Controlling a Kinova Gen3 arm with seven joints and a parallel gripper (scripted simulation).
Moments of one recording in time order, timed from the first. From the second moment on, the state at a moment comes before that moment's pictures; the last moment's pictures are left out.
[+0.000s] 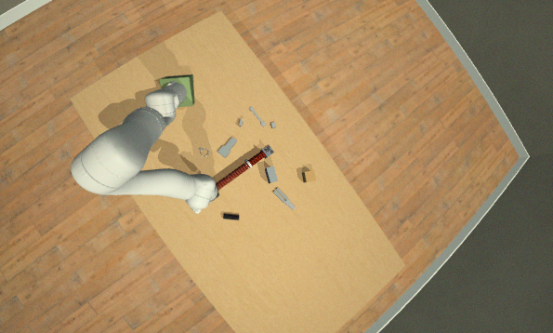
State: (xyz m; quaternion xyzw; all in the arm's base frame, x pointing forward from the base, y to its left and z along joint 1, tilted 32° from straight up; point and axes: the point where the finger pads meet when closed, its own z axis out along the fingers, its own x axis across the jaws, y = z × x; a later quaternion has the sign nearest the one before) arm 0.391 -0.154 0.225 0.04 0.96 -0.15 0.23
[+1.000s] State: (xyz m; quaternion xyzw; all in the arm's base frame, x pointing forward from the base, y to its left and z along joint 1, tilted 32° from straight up) arm 0.390 -0.156 0.224 0.05 0.96 -0.15 0.23
